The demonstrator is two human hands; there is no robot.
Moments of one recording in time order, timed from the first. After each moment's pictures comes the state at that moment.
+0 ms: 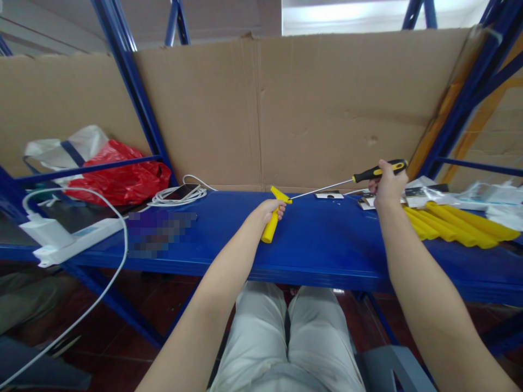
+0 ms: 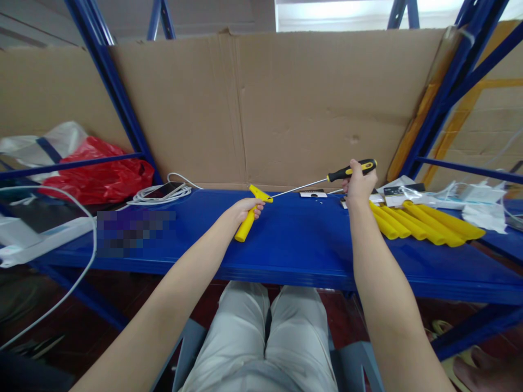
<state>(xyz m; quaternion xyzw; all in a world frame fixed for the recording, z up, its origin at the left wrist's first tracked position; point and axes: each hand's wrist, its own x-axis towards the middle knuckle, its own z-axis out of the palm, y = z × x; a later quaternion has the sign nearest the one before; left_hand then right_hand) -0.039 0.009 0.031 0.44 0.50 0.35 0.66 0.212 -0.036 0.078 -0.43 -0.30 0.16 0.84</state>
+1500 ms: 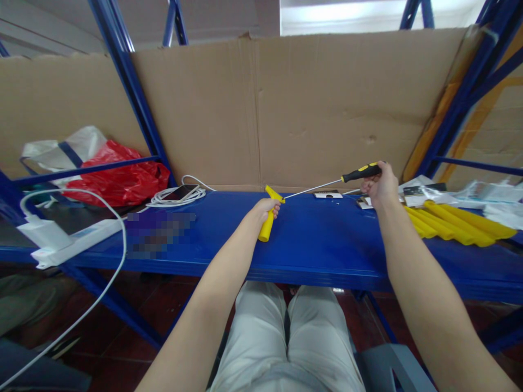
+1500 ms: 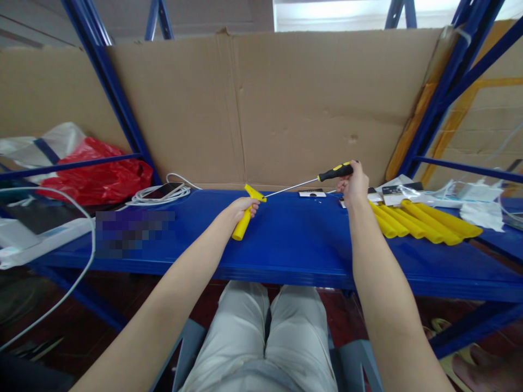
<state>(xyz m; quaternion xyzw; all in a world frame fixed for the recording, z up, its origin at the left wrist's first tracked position) -0.047 0.019 0.024 0.44 0.53 0.39 0.61 0.215 -0.034 0.079 -0.44 -0.28 0.31 0.80</state>
